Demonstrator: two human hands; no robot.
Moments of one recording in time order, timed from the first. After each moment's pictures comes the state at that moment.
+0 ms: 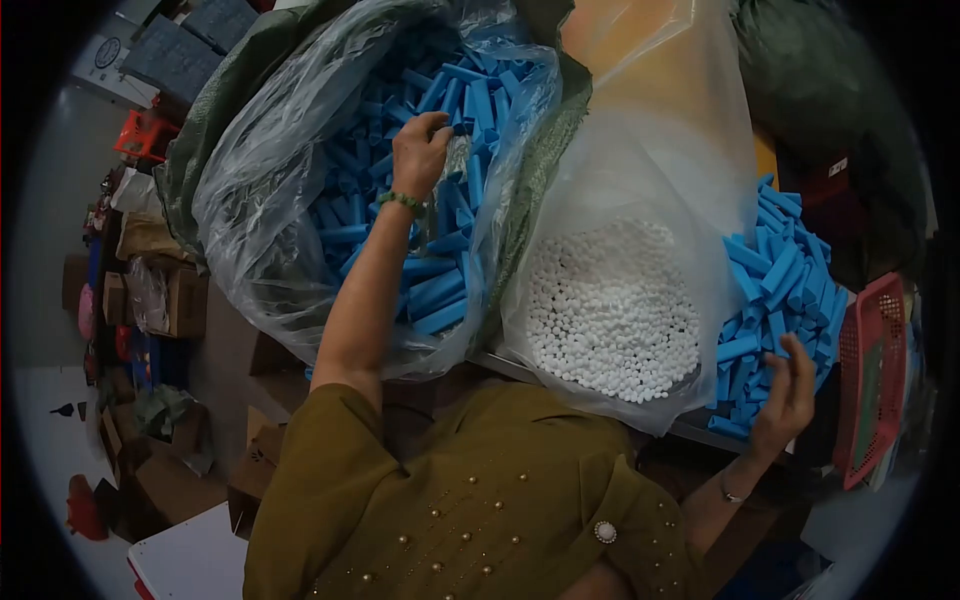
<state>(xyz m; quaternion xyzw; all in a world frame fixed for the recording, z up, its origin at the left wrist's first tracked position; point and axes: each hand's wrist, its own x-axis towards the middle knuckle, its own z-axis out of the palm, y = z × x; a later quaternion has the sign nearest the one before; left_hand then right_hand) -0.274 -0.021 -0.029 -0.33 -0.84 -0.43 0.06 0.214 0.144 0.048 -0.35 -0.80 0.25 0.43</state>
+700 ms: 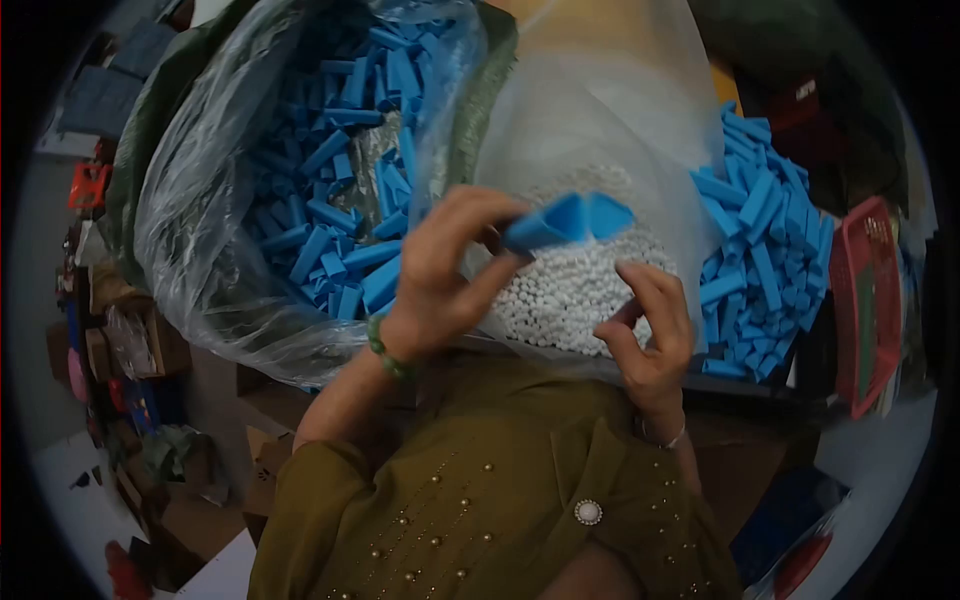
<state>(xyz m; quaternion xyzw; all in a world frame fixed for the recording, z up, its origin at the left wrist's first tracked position) -0.086 -0.045 0.054 -0.55 -0.63 -0.53 -0.11 0.119 0.060 0.042 -0.24 -0.78 0.47 0.33</state>
